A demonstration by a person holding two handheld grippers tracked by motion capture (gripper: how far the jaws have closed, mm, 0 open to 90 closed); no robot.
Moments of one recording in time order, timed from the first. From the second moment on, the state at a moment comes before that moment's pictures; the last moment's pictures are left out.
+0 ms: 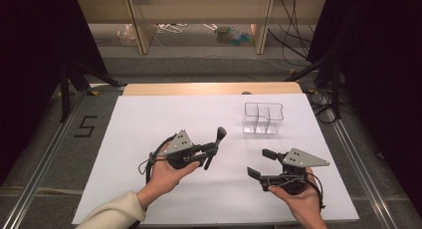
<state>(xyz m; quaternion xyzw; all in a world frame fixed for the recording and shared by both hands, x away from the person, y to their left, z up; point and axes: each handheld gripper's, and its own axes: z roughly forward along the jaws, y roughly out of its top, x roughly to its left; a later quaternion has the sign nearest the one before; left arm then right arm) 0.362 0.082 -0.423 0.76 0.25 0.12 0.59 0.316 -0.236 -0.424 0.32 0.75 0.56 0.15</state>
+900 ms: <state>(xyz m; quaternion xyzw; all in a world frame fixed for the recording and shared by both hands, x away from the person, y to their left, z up) 0.359 0.076 -0.425 0.75 0.24 0.13 0.60 0.325 -0.216 -0.419 0.32 0.74 0.58 0.13</state>
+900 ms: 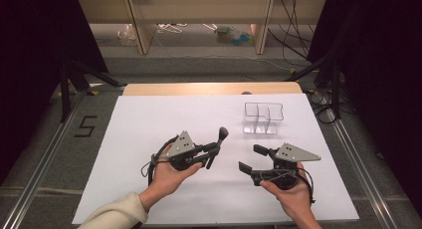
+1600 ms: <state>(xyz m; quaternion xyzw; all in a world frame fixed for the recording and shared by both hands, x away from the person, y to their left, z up) 0.360 0.075 -0.420 0.74 0.25 0.13 0.61 0.332 -0.194 -0.423 0.31 0.74 0.58 0.12</state>
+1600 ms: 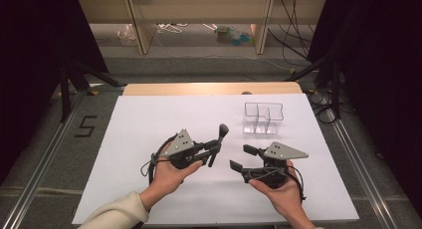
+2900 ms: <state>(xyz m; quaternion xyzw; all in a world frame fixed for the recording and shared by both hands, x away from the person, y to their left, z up) 0.360 0.072 -0.418 0.73 0.24 0.13 0.62 0.349 -0.146 -0.438 0.30 0.76 0.57 0.09</state>
